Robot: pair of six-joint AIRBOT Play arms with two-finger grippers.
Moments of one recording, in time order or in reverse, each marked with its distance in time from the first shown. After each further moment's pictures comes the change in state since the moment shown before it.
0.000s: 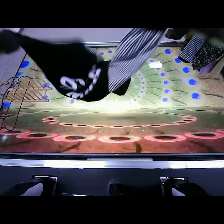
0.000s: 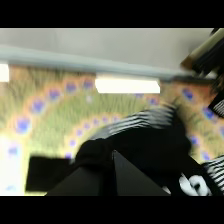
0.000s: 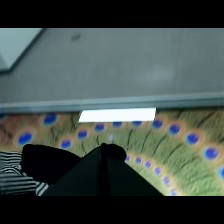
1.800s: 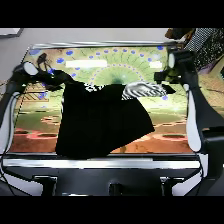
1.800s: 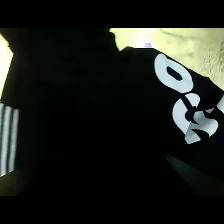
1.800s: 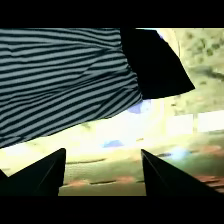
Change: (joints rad) left arm -0.079 -0.582 -0.034 0.233 -0.153 -0.298; right arm -0.073 -0.654 0.075 -0.312 0.536 0.056
